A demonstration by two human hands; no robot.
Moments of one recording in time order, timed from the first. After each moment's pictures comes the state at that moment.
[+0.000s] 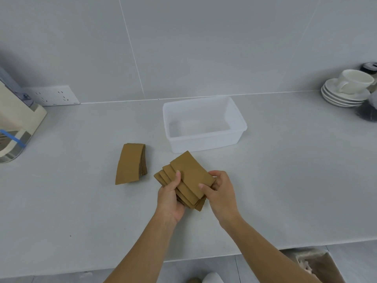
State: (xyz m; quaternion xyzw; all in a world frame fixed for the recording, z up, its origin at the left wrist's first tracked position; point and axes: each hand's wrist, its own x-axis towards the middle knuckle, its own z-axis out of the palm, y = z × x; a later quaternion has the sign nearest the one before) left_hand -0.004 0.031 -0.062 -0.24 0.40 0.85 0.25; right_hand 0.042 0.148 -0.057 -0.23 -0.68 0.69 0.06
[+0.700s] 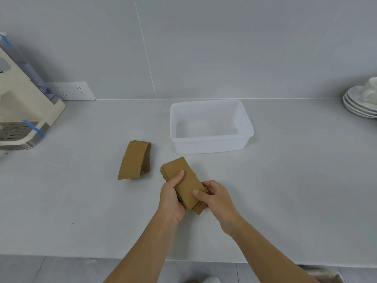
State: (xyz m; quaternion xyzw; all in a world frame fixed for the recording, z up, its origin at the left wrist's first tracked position) left_hand -0.001 0.044 -0.057 -0.23 0.44 0.84 0.23; right_hand 0.040 0.164 -0.054 -0.19 -0.68 0.70 -0.11
